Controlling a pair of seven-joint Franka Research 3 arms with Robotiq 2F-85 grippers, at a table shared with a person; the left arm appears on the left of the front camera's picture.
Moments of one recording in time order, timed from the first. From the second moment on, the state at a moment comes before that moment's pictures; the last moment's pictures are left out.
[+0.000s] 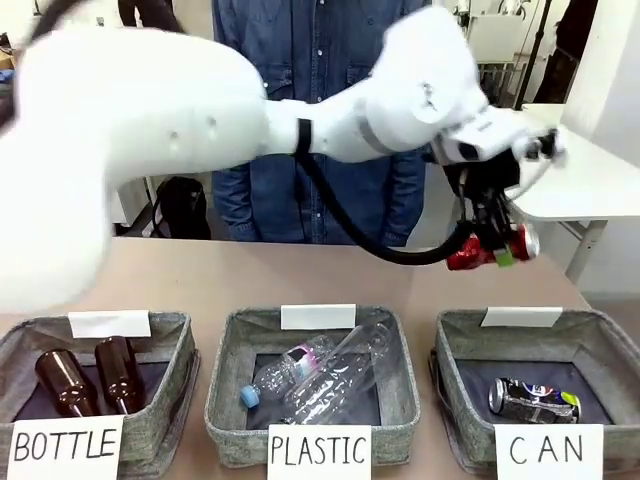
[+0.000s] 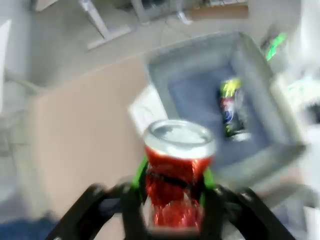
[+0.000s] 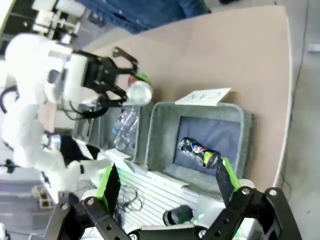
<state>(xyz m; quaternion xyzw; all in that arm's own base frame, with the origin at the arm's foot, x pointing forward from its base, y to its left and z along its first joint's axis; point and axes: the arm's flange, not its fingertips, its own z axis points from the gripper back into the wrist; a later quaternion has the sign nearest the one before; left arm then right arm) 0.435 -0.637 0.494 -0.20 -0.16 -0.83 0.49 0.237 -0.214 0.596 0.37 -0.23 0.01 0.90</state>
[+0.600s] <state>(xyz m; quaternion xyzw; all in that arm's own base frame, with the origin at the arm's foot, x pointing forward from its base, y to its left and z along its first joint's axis) 0.425 -0.658 0.500 -0.27 -0.24 -0.80 0.49 0.237 -0.215 0.596 0.37 -0.23 0.01 0.90</state>
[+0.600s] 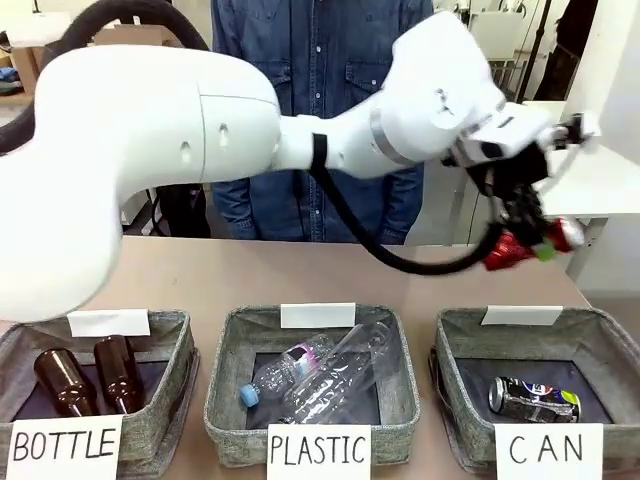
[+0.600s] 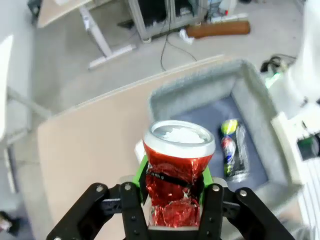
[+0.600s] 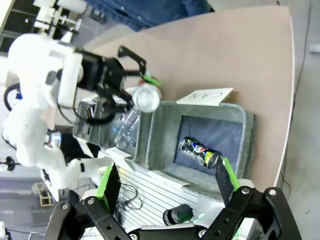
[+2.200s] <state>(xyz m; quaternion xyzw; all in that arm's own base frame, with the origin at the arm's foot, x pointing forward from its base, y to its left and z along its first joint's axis) 0.292 -0.662 0.439 -0.19 -0.24 -0.79 0.53 0.237 -0.215 0.596 0.37 -0.23 0.01 0.90</state>
